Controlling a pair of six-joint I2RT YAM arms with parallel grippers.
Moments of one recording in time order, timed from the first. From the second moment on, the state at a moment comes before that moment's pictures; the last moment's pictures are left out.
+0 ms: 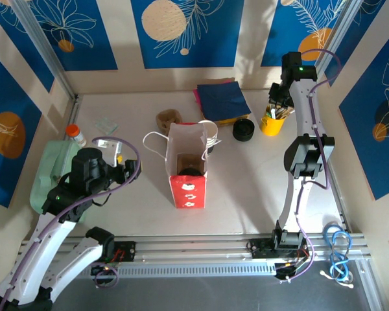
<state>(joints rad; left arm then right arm) -0.41 0.68 0.90 -0.76 0.05 -0.23 -0.05 2.16 2.34 -1.34 0.05 0.34</state>
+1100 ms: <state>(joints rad) -0.41 0.69 0.90 -0.76 0.03 -0.22 -0.01 1.98 2.60 -1.56 -0.04 0.28</state>
